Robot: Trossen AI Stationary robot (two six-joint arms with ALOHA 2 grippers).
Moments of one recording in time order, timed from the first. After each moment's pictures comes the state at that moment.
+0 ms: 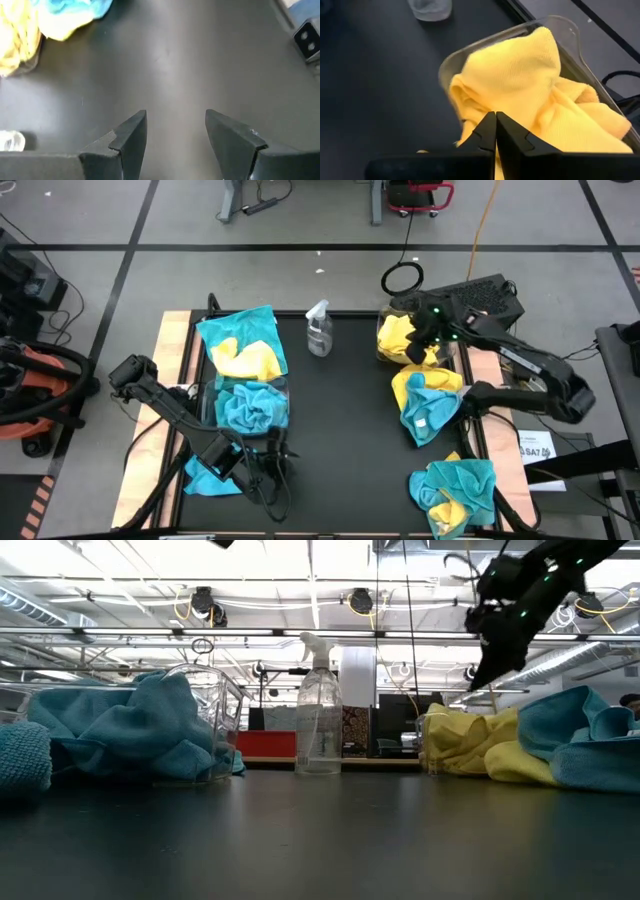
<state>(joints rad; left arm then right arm) -0.65 1.65 1.33 -0.66 -0.47 -0.18 -0.82 1.01 0.81 -0.68 -0.15 -0.17</state>
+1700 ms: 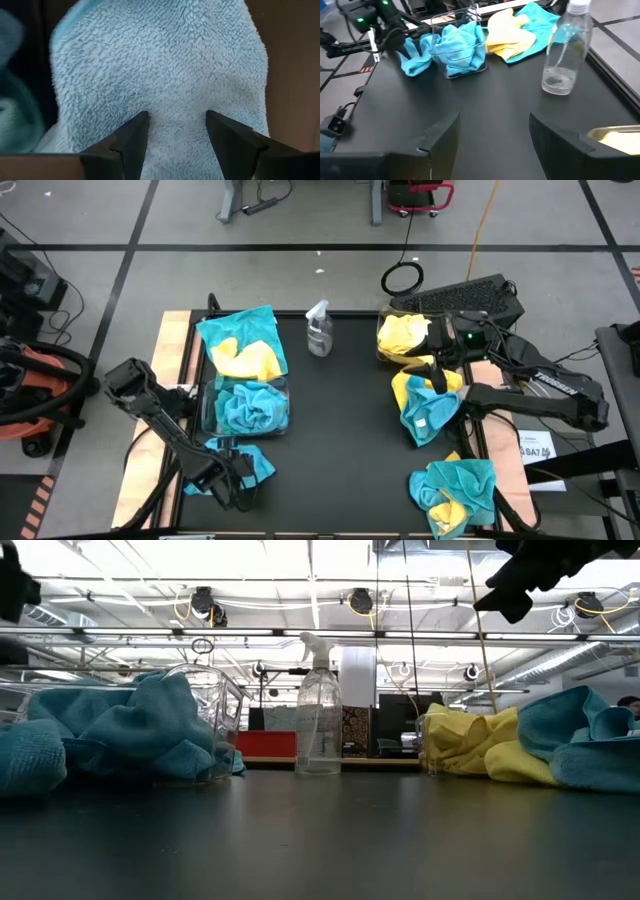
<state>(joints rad) -0.85 1.65 0.93 -0.79 -0.13 -0.94 -0.49 0.68 0.81 -0.64 -0.43 -0.04</state>
